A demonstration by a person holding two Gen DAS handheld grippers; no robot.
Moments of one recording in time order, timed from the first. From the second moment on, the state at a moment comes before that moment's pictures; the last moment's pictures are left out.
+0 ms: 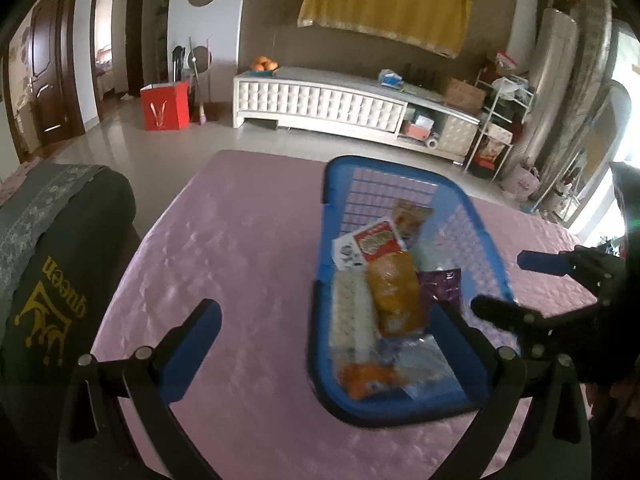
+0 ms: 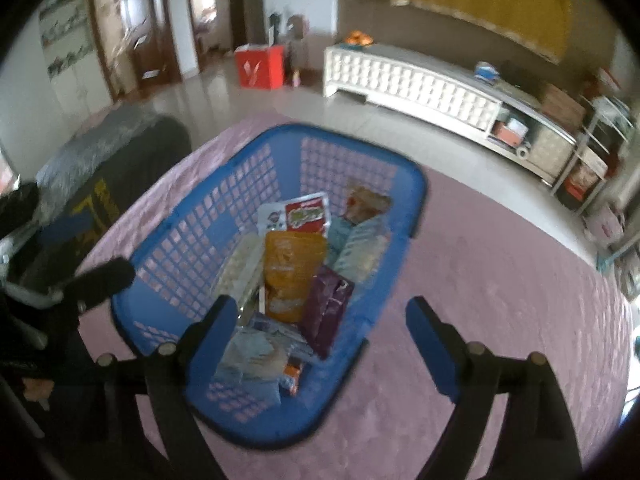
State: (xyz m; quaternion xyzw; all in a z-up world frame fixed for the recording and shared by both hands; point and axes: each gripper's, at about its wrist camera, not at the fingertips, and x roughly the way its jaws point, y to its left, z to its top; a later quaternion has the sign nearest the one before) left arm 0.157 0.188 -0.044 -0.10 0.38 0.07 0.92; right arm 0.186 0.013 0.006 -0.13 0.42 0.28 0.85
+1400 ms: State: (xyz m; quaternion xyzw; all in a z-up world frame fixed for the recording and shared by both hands) left arm -0.018 0.017 0.028 -0.01 0.26 0.00 0.97; right arm -0.014 -0.130 0.073 -0.02 0.28 0.16 0.95
